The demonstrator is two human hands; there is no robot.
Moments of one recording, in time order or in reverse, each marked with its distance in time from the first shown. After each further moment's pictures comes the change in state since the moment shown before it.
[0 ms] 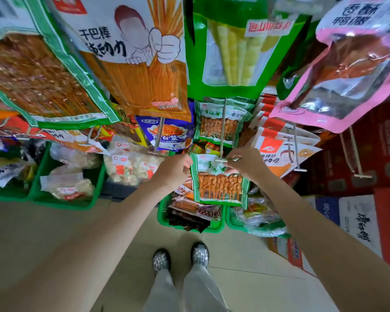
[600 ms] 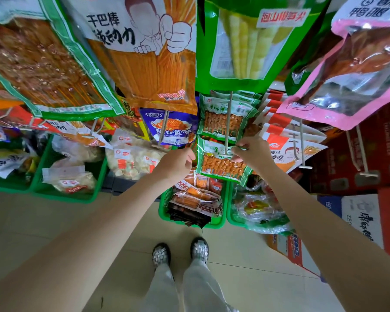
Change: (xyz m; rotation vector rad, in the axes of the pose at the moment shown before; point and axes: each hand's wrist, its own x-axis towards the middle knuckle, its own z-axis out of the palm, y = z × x) left_hand -0.002 -0.003 -0.005 0.011 -0.011 0.014; right_hand 0.009 0.000 0.002 0.009 0.146 0.049
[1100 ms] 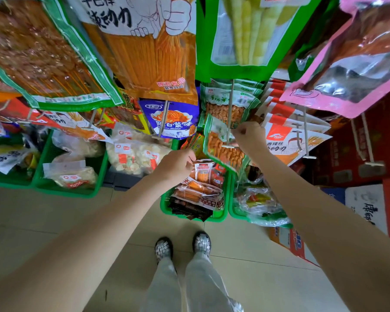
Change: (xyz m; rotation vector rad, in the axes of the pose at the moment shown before) left_hand -0.010 -0.012 0.019 0.015 -0.013 0.001; right_hand 0.026 -0.001 0.020 -0.007 0.098 0.081
